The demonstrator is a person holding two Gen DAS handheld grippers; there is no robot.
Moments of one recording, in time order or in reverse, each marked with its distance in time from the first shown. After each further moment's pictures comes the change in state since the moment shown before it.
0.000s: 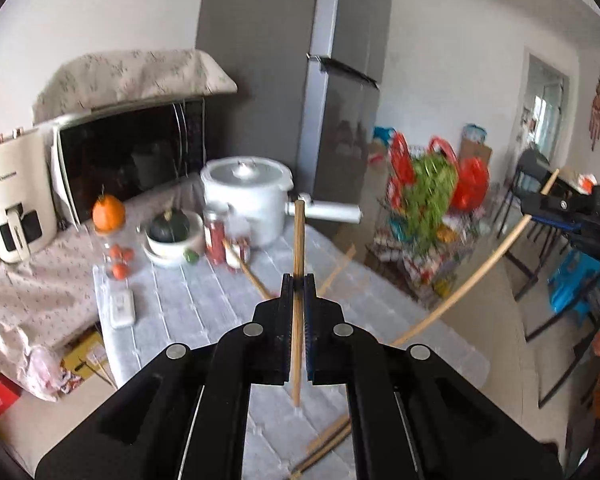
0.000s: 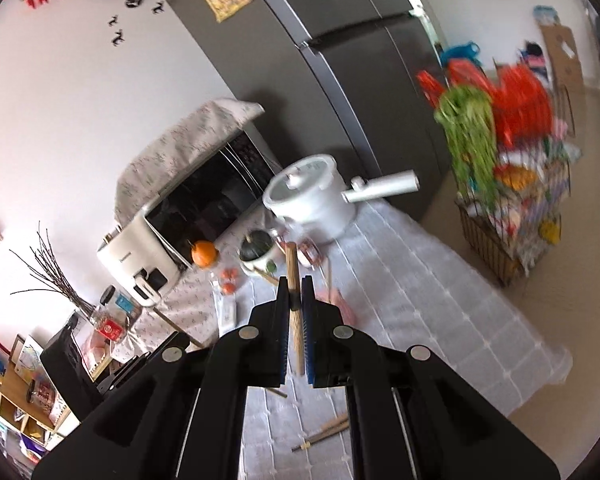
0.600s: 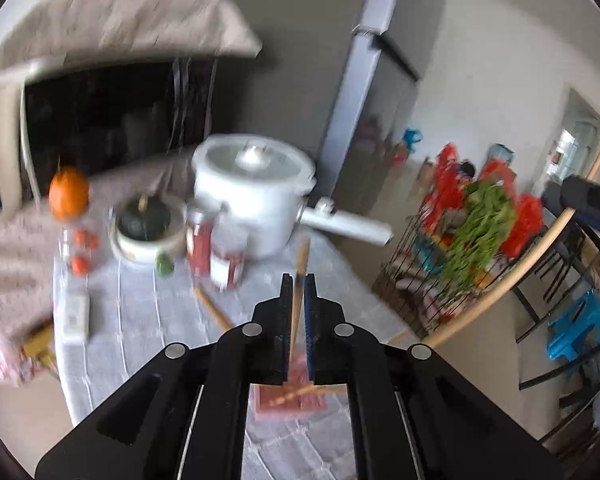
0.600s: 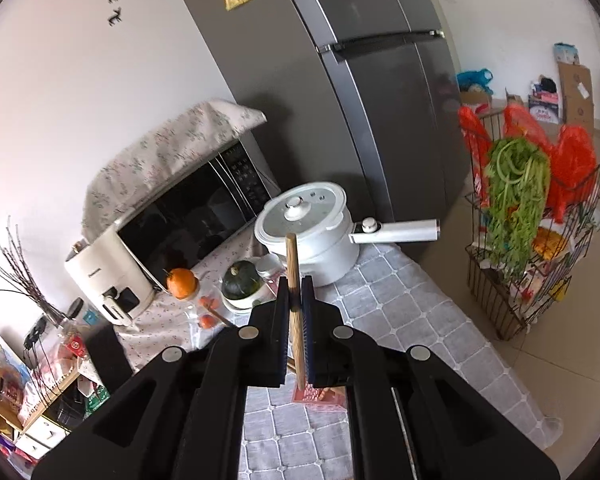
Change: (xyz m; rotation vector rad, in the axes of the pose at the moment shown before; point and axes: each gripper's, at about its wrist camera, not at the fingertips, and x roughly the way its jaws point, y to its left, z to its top) left arm 0.146 0.034 0.033 -0.189 0.095 0.014; right arm 0.124 0.024 0.062 -0.070 0.030 -0.080
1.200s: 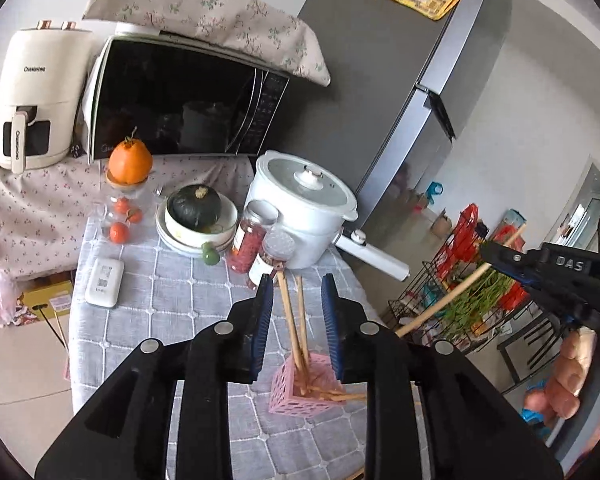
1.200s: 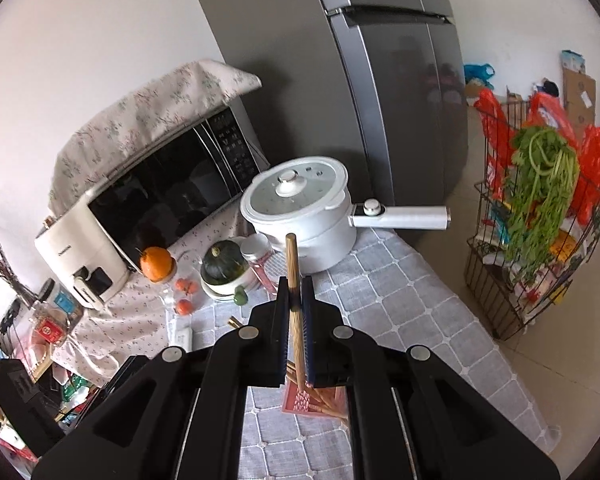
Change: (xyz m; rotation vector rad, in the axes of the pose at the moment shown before) left arm -0.058 0.061 -0.009 -0.195 -0.100 0.020; right arm 0.071 0.021 -0.011 -0.036 0.056 -0.070
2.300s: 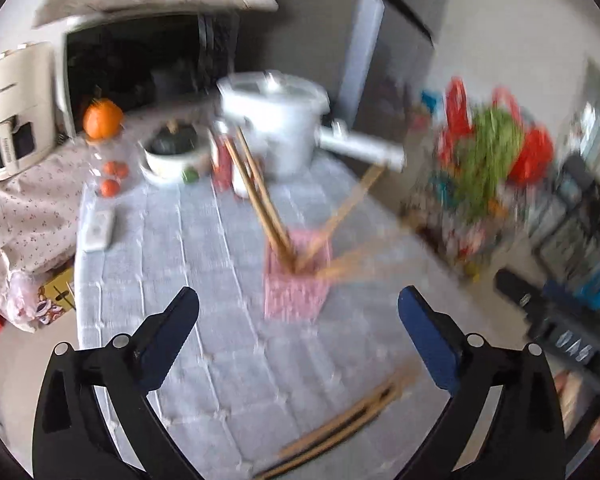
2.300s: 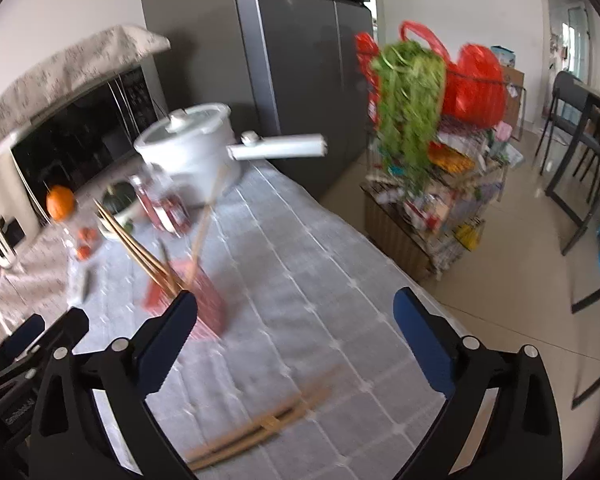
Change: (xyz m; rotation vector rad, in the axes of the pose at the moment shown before) left arm 0.021 -0.065 -0.120 0.276 0.257 0.091; right arm -0.045 -0.107 -0.158 0.009 0.036 -0.315
